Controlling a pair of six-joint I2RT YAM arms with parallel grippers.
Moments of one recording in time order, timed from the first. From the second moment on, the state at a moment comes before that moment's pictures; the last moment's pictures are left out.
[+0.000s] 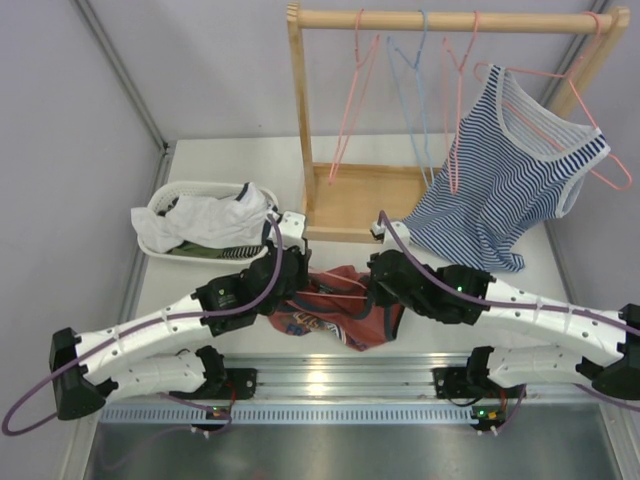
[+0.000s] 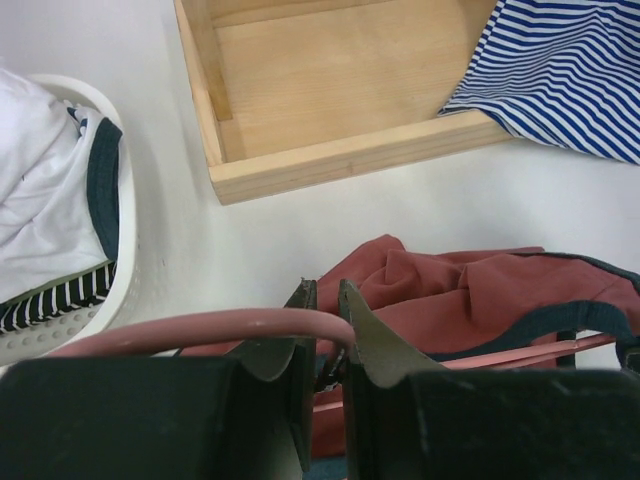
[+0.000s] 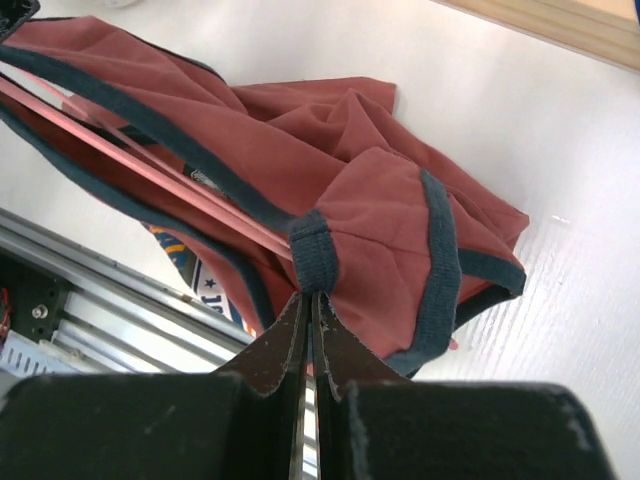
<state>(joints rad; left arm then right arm) -1.08 0.97 0.82 -0.27 -0.64 -0.37 1.18 1.07 1.00 -0.73 0.46 0.71</state>
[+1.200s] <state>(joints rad) -1.20 1.09 1.07 -0.36 -0.73 -0.40 1.17 0.87 1.11 -0.52 0.34 0.42</state>
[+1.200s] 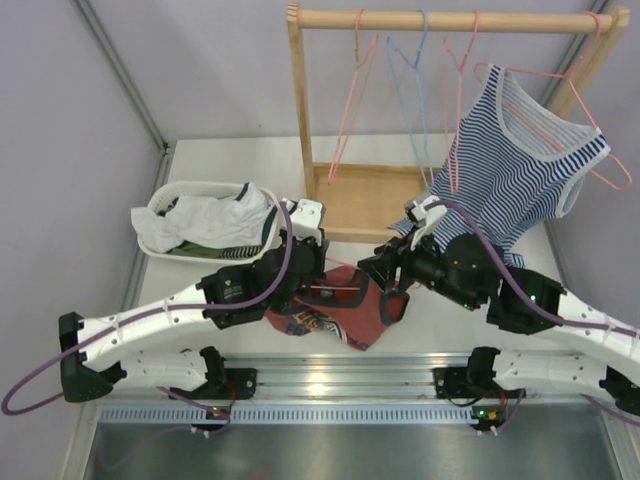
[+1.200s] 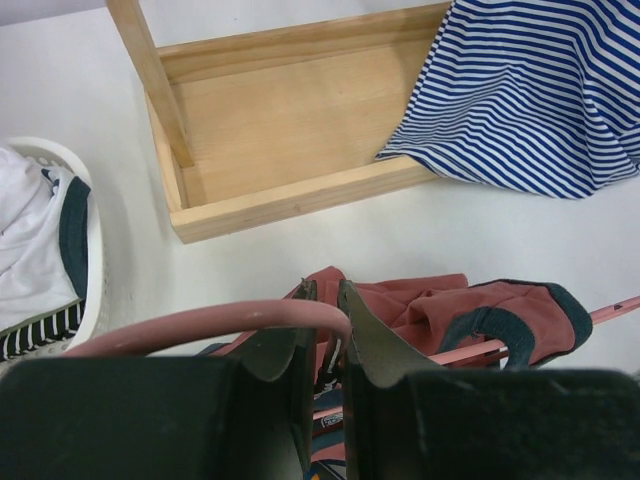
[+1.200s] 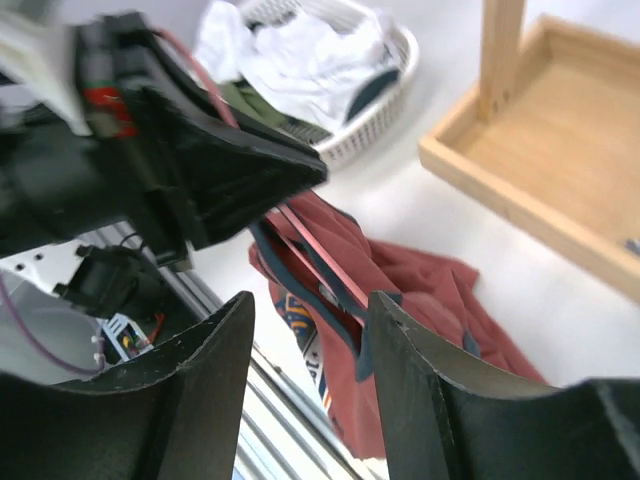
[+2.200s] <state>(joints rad) -1.21 1.09 1.26 -0.50 -0.59 -0.34 0.89 1.03 1.07 -0.26 -0.46 0.12</state>
